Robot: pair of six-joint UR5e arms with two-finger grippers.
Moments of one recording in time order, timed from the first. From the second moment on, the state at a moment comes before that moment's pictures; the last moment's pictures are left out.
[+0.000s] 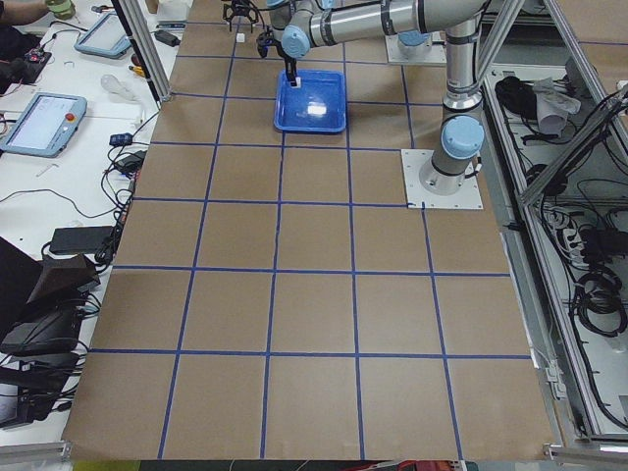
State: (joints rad) left arm -1.90 -1.92 -1.67 -1.17 1.49 -0.34; right arm 1.22 -0.74 1.22 -1.90 -1.06 -1.99
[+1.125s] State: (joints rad) left arm -1.96 -1.98 -1.85 -0.91 1.53 -0.38; right arm 1.22 -0.72 1.19 -1.81 -1.05 -2.03
